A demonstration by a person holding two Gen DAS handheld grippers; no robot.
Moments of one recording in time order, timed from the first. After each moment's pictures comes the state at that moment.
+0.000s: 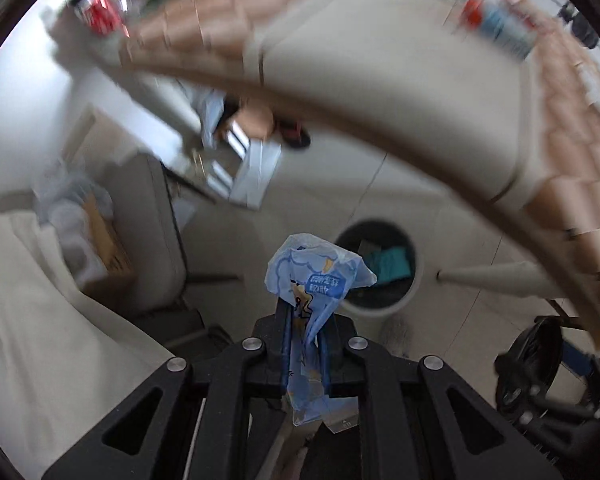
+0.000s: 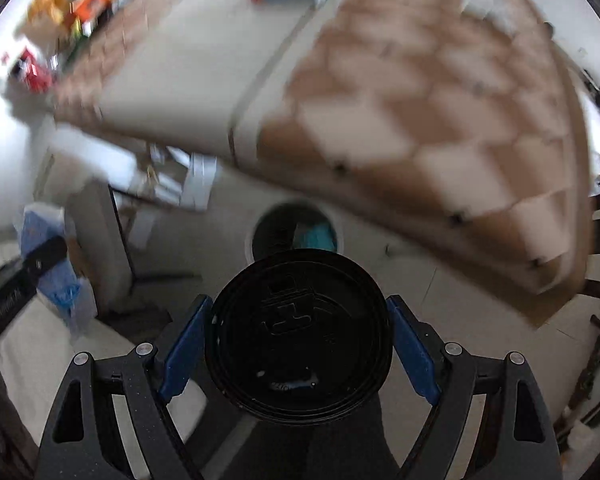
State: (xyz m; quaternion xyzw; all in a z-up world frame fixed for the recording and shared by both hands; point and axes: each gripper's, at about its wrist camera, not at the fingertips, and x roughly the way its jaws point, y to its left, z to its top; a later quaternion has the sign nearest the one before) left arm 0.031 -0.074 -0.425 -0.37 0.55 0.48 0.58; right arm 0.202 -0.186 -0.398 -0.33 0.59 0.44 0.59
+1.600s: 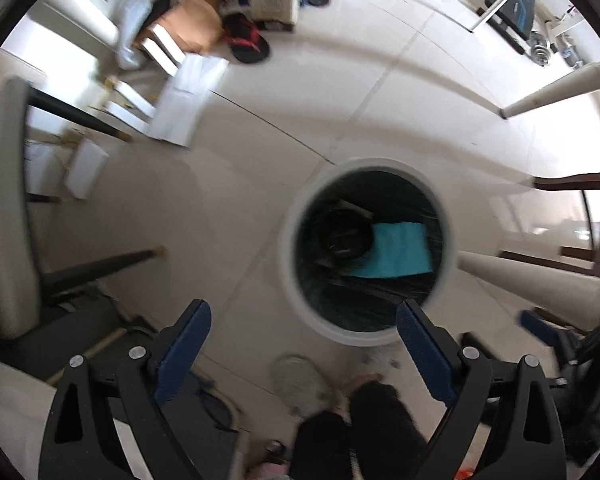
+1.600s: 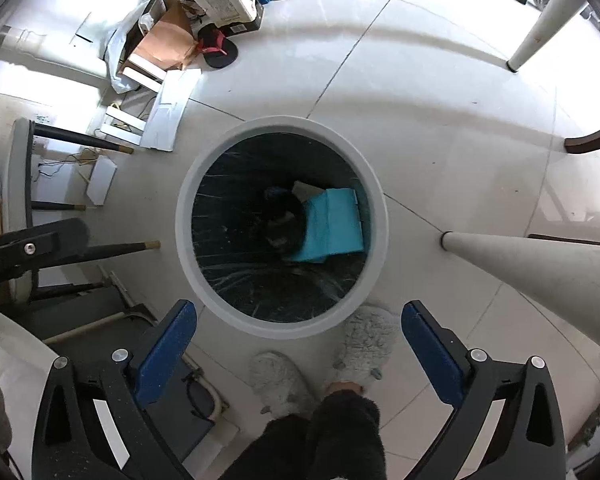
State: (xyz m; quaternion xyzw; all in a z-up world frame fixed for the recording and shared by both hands) left arm 0.045 -0.021 -0.683 -0.45 0.57 0.41 0.56; right arm 0.226 -0.118 -0.730 -0.38 0.61 0.45 0.53
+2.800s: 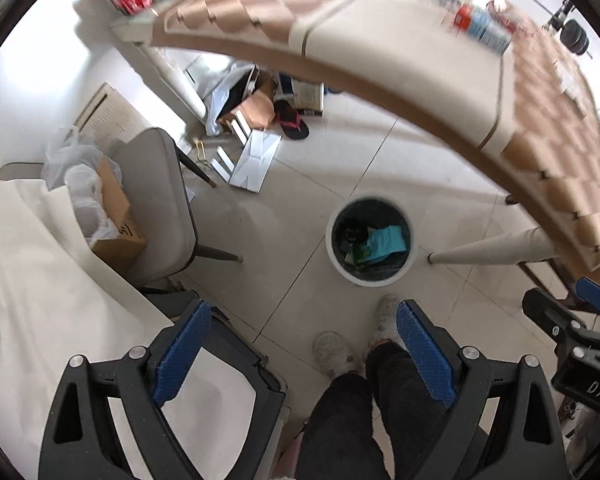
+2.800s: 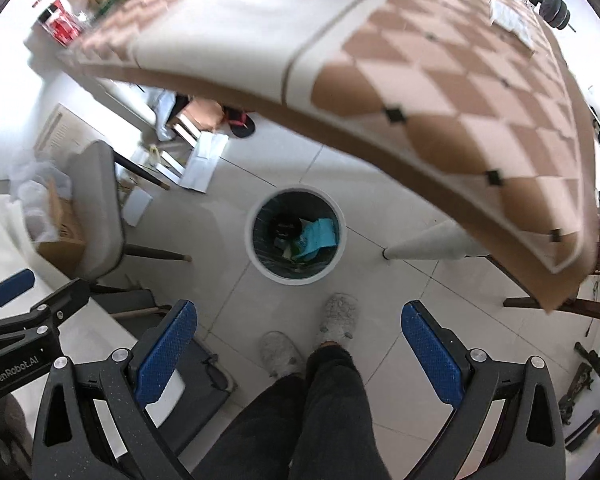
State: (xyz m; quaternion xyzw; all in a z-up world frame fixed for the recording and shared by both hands) left arm -0.026 -0.135 -0.364 -0.38 0.51 0.47 0.61; right arm 0.162 -0.217 -0.350 -0.35 0.53 0.48 0.61
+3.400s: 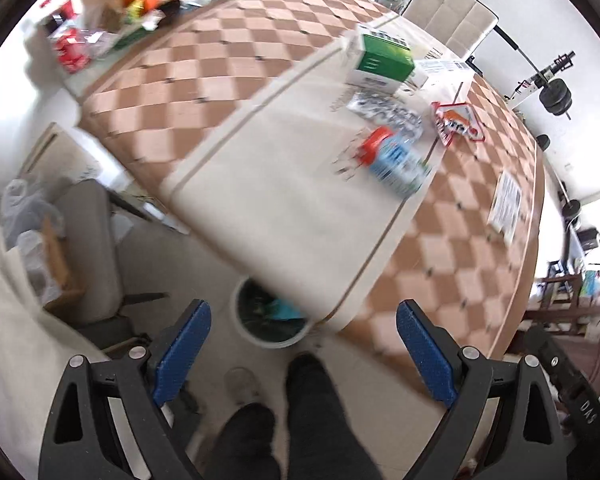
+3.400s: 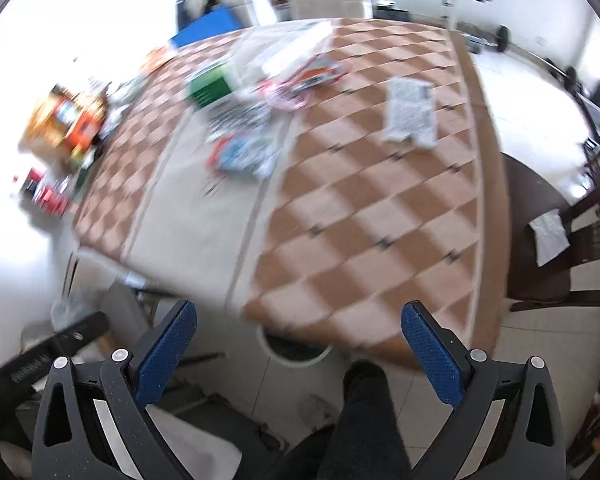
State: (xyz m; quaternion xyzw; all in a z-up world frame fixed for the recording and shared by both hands) left arm 0.126 0.007 -0.286 -0.46 0.45 0.44 0.63; right arm 0.356 -0.142 -0.222 -0.19 0.56 0.42 0.69
